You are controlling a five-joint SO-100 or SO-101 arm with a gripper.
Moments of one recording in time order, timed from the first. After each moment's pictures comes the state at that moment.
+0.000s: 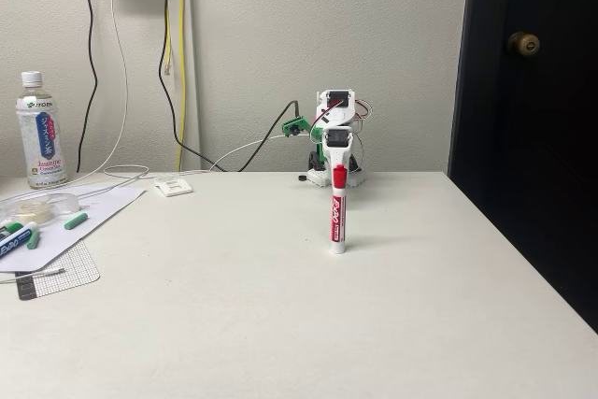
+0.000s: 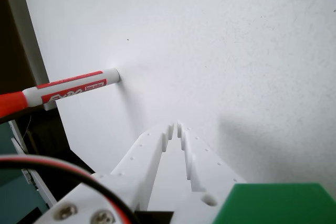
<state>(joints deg) 0.3 188.4 174.3 63.0 3.5</state>
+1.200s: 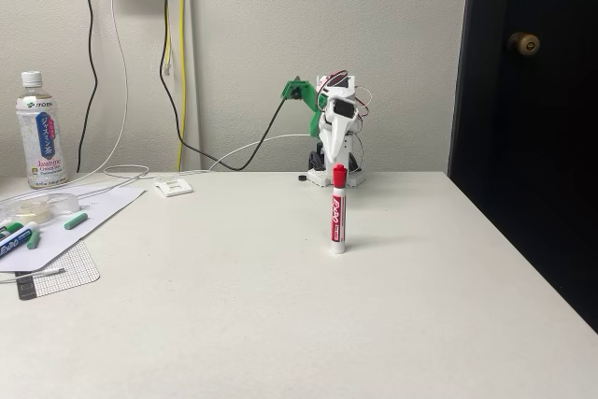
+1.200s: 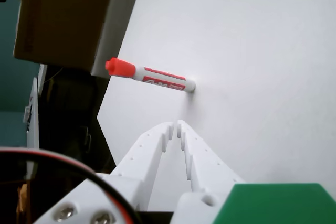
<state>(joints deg) 1.0 188.5 162.1 56.2 -24.8</state>
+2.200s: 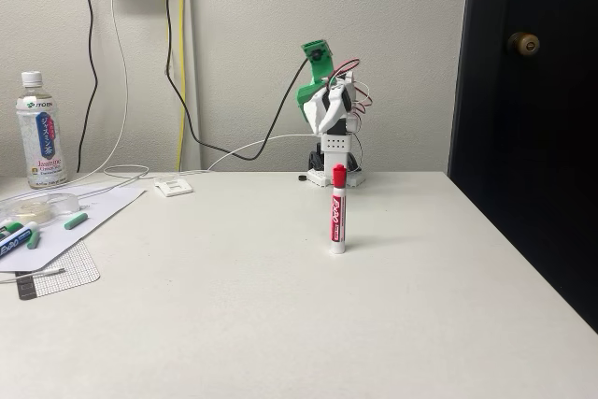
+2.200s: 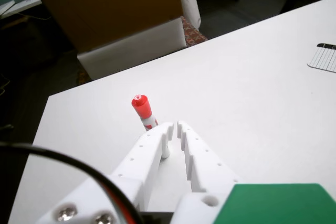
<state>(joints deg) 6.2 176.9 157.8 37.0 -72.7</state>
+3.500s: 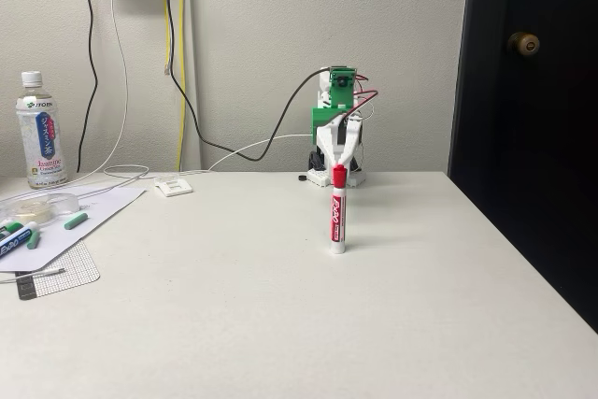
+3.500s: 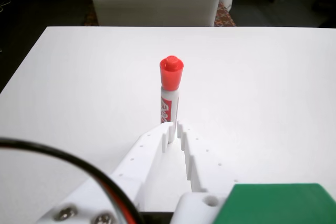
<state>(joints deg) -2.1 153.3 166.3 10.5 -86.7</state>
